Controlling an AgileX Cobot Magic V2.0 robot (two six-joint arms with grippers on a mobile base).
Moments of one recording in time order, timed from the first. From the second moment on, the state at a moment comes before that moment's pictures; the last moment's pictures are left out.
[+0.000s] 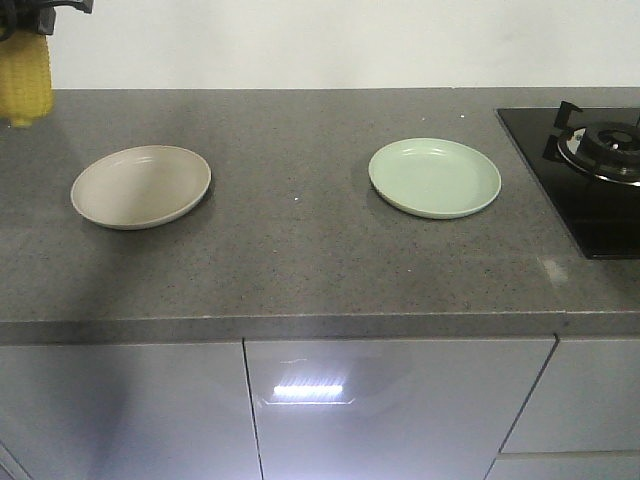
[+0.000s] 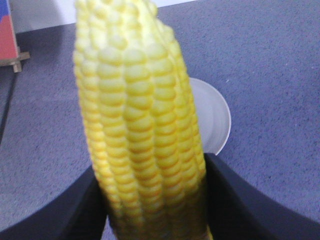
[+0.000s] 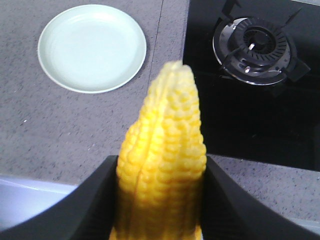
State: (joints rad) left arm -0.32 1.62 -2.04 0.38 1.28 -0.22; right arm -0.19 1.45 -1.80 0.14 1.28 -0.34
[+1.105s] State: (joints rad) left arm -0.32 1.62 -2.04 0.38 1.28 -0.22; right arm -0.19 1.45 -1.80 0.14 1.28 -0.34
